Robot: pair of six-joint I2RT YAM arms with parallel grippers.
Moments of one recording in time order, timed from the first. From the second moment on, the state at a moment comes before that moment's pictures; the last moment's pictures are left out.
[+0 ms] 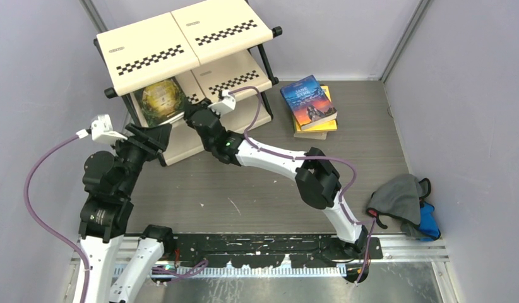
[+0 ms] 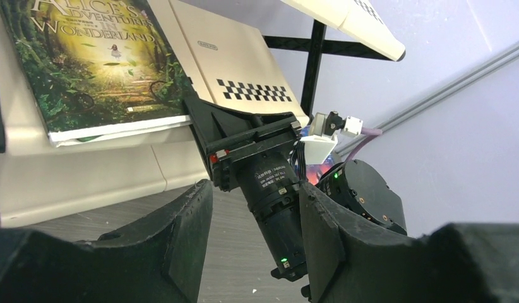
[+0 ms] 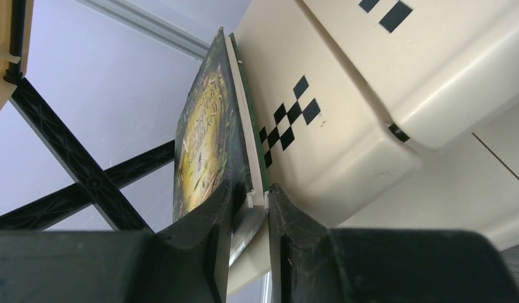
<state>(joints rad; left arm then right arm) -0.17 0.56 1.00 -0.44 -0.02 -0.70 1.06 2.16 1.87 0.20 0.70 1.04</state>
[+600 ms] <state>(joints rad) -0.18 0.55 1.02 -0.47 -0.06 -0.68 1.09 2.18 1.91 0.17 0.72 1.04</state>
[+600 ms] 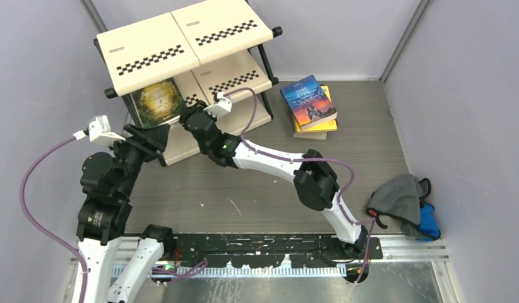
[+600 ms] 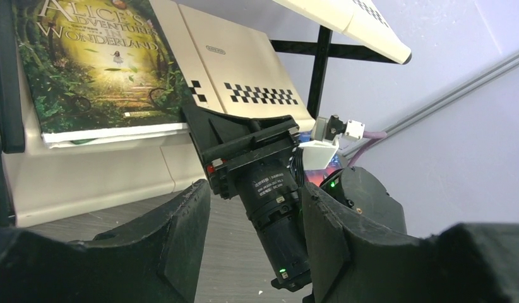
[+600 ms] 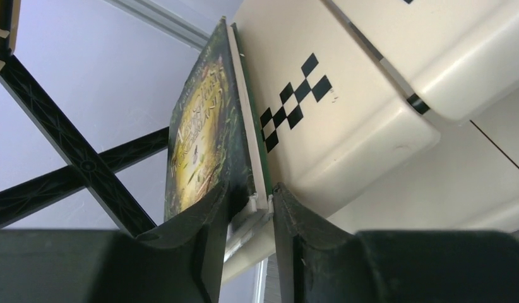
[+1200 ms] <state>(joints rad) -0.18 0.55 1.02 -0.47 -0.06 -0.68 1.11 2.19 1.90 0.12 0.71 0.93</state>
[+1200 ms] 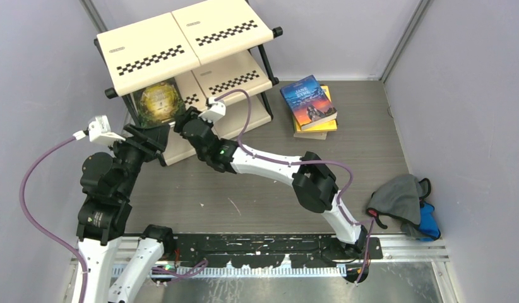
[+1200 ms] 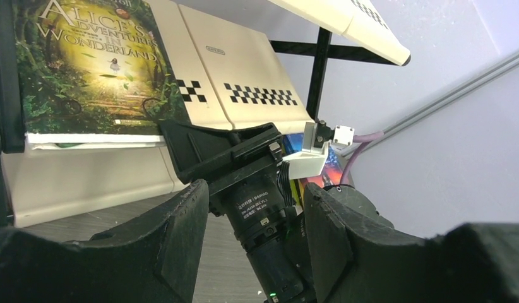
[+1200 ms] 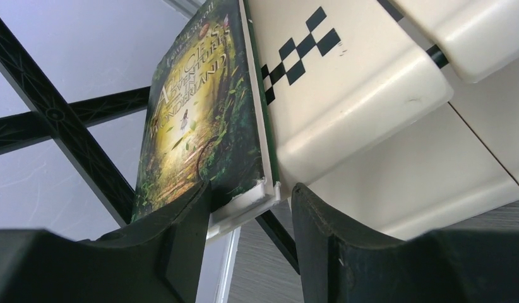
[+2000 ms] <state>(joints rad) -0.18 0.54 1.02 -0.47 -0.06 -0.68 1.11 2.10 1.76 0.23 0.70 0.77</state>
